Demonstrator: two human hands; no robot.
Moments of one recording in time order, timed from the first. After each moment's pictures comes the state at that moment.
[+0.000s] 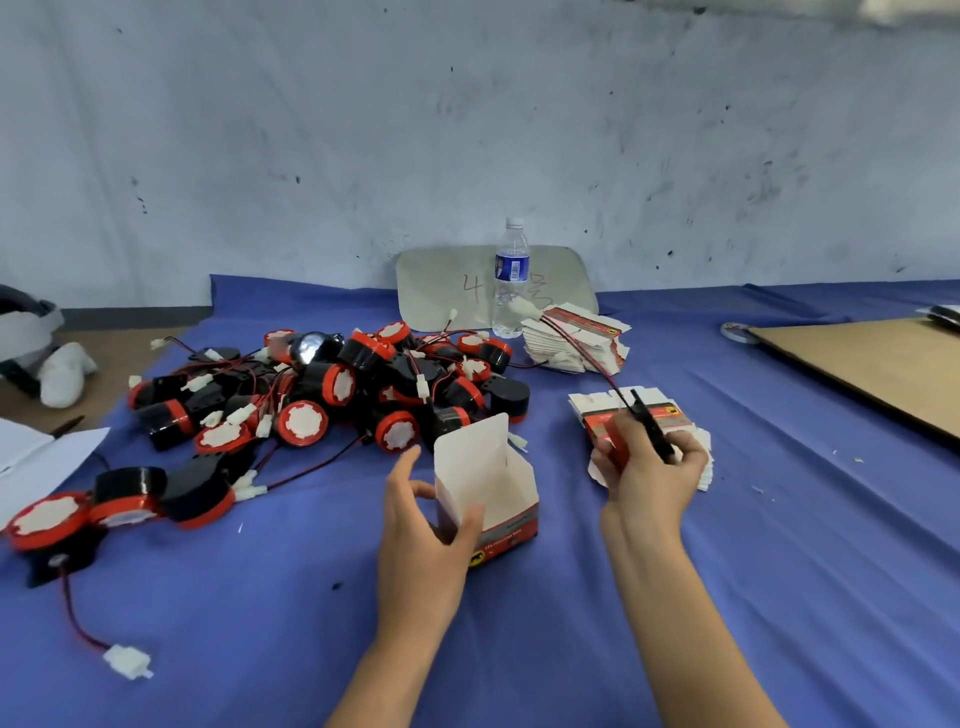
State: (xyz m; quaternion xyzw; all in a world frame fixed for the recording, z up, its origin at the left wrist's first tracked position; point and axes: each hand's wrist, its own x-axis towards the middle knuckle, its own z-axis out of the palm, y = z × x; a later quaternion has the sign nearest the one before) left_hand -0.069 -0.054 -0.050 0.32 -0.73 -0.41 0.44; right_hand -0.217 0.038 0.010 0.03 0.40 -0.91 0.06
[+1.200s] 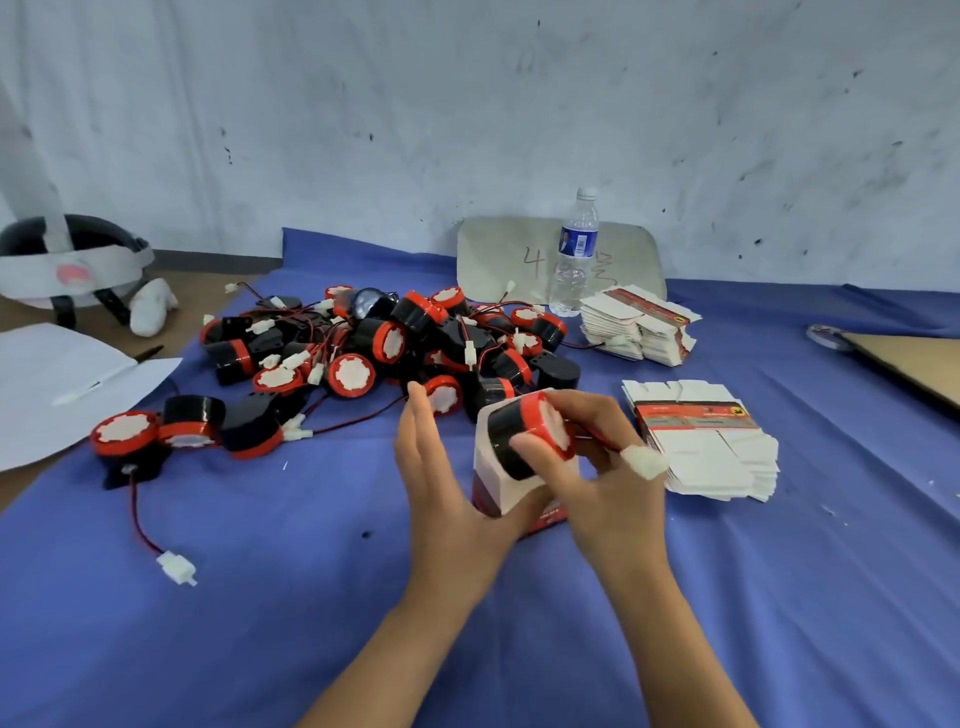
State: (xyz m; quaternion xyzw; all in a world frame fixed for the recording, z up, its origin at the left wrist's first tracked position) left_hand -0.067 -0.035 -0.031 0.25 -0.73 -0.35 0.54; right_hand -0.155 0.039 0.014 -0.43 0.60 -0.68 0.03
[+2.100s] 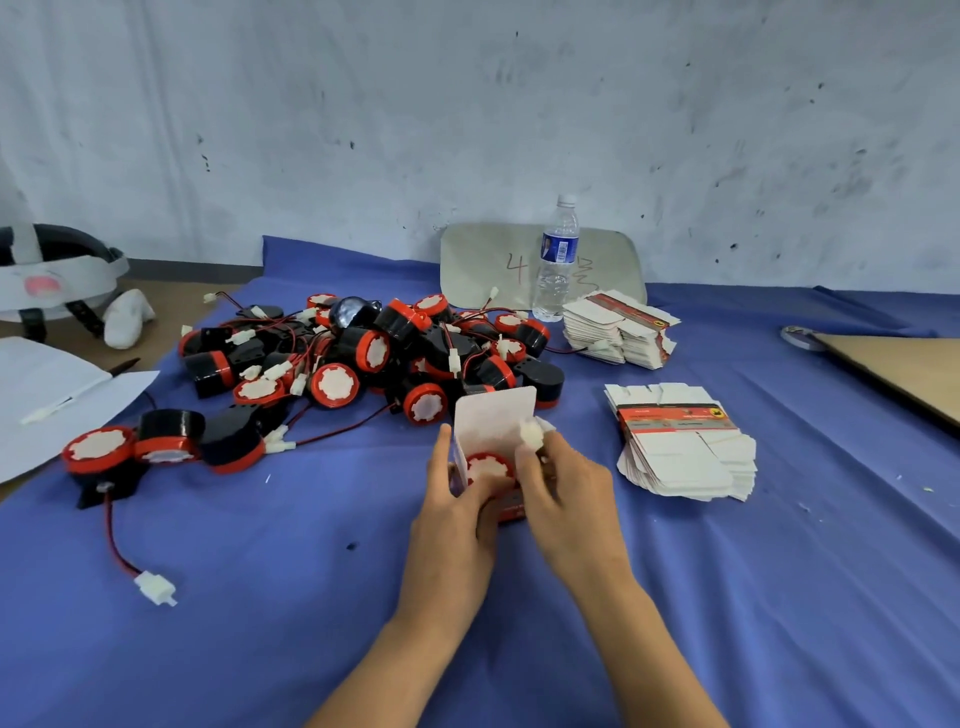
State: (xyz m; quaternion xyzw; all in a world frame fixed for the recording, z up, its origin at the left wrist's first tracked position) left_hand -0.069 -0.040 -0.046 0.27 -0.83 -0.31 0.38; right_hand -0.165 0.026 -0.012 -0.43 0.75 -0.49 -0.01
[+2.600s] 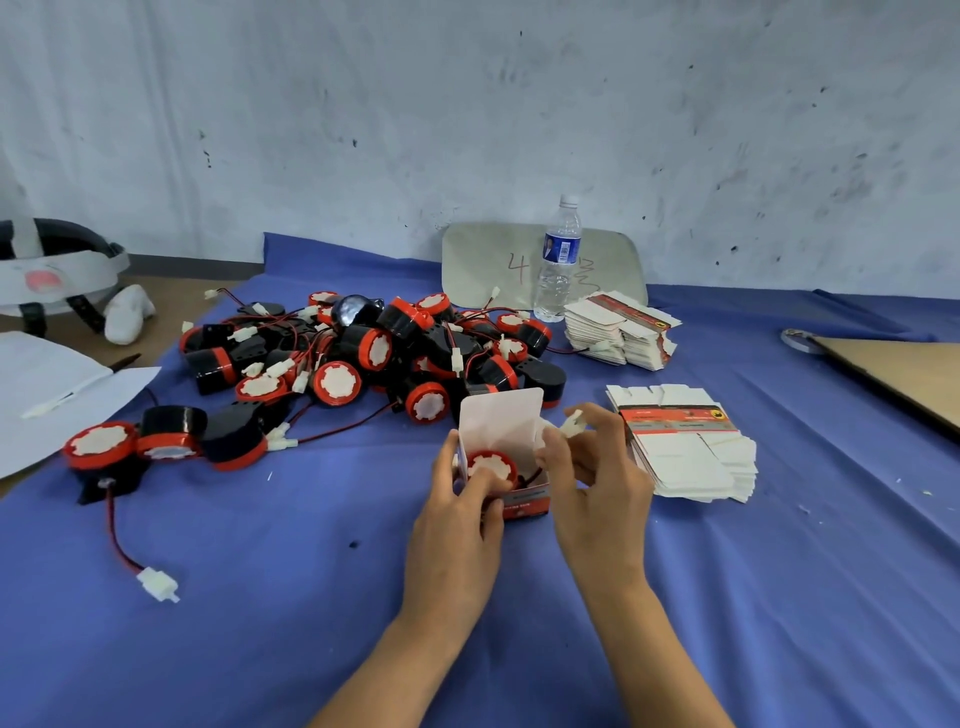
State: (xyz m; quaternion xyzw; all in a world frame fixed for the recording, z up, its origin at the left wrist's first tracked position) left_hand -0.069 -0.037 -0.044 0.33 -0.83 -0.27 0.36; right_hand -0.166 0.029 -0.010 -0.42 0.66 -0.61 -0.17
